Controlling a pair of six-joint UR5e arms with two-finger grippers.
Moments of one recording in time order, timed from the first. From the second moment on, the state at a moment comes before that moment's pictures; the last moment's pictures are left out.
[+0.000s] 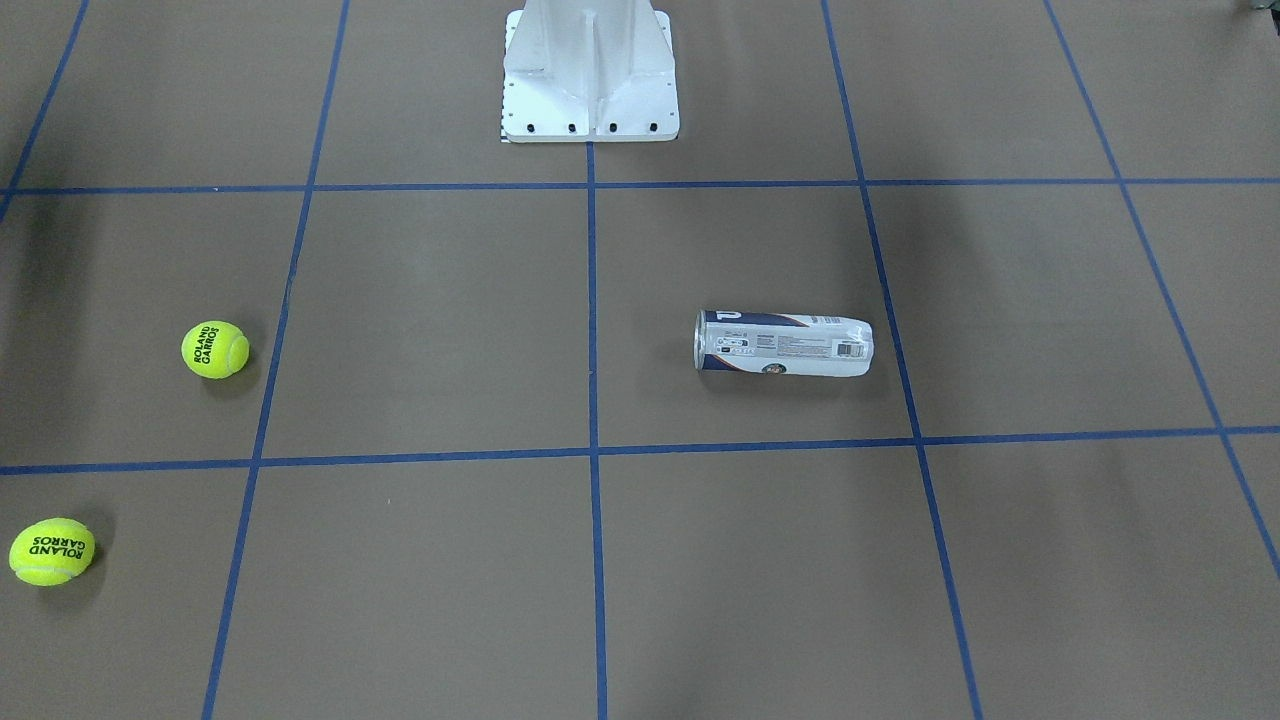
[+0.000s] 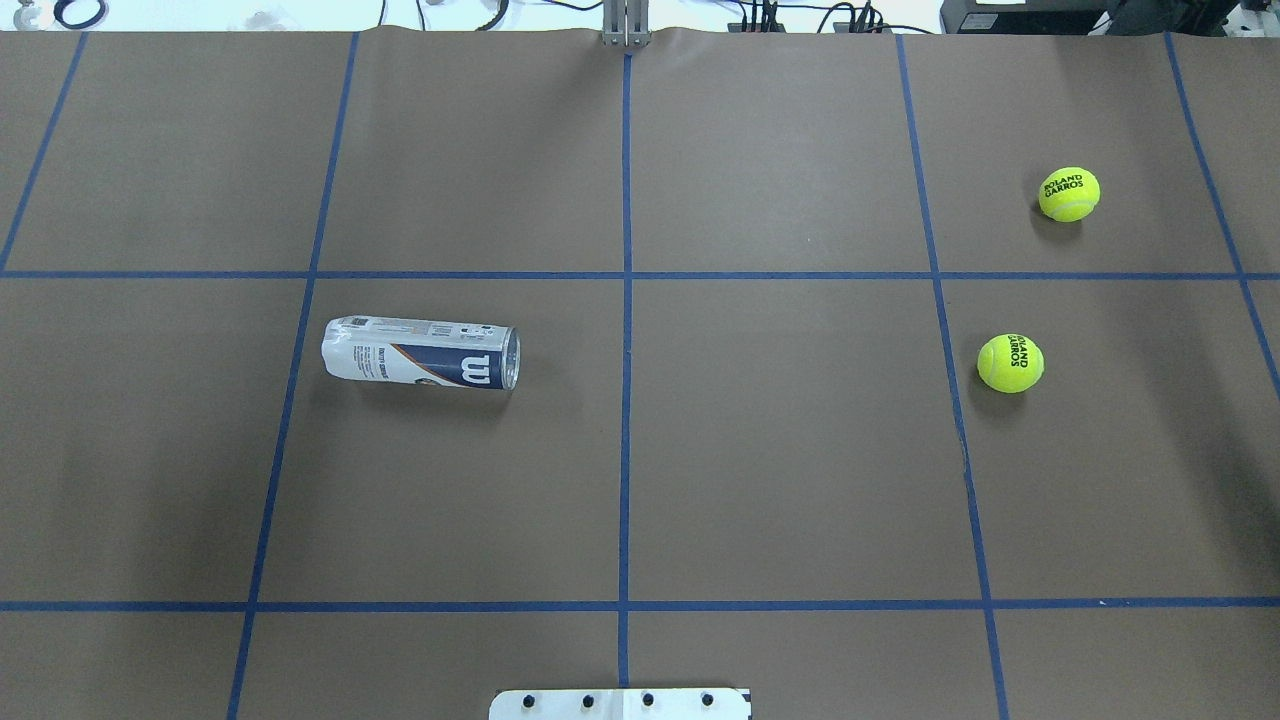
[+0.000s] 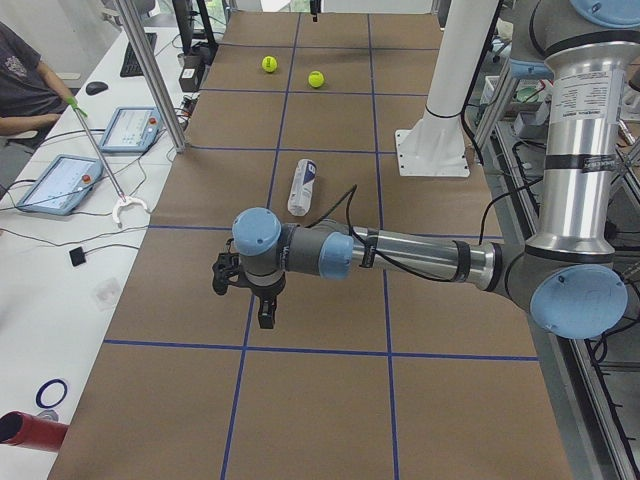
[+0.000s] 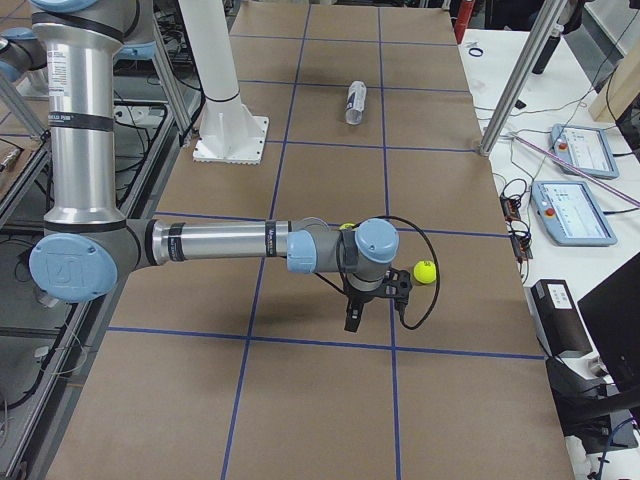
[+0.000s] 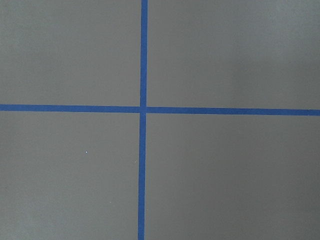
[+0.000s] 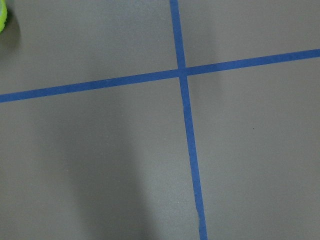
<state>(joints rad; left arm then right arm) -1.52 -1.57 -1.69 -1.58 -2.41 -0.13 1.44 -1.61 1.66 -1.59 2.35 0.27</state>
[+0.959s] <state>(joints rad) -1.52 -1.57 -1.68 -1.64 -2.42 -0.16 1.44 -1.60 1.66 -1.59 2.34 0.27</state>
